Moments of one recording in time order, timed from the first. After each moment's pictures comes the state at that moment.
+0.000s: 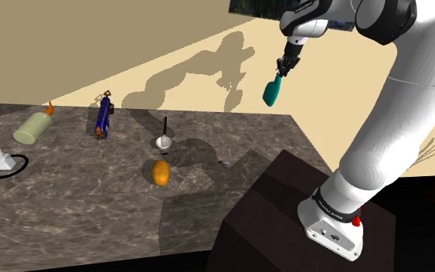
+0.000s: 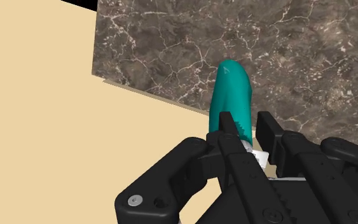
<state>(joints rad) -0.31 0.24 -0.49 -1.82 0.07 2.14 -0.41</state>
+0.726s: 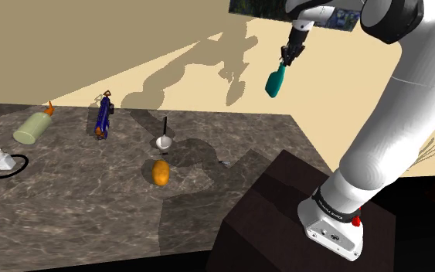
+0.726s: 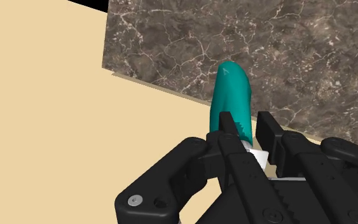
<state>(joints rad) -0.31 0.21 -0.50 -1.71 0.05 2.00 -0.40</state>
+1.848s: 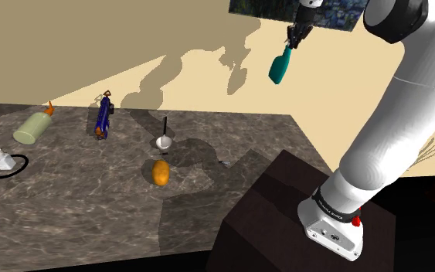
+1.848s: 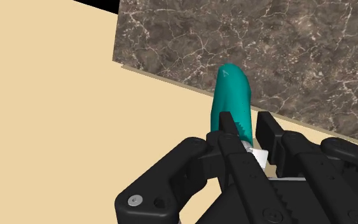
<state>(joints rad) -0.31 0.20 -0.50 -1.51 0.04 1.79 -0.39</state>
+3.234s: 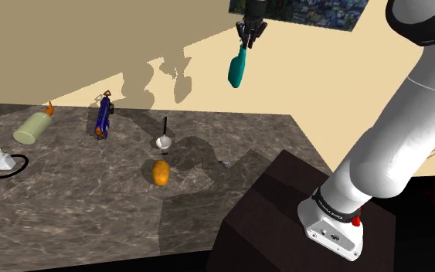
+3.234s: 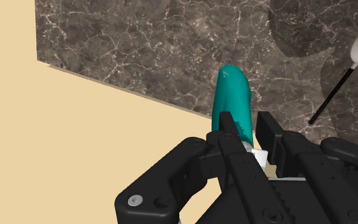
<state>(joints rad) -0.02 0.08 -0.30 -1.63 -0.08 1.77 0.11</state>
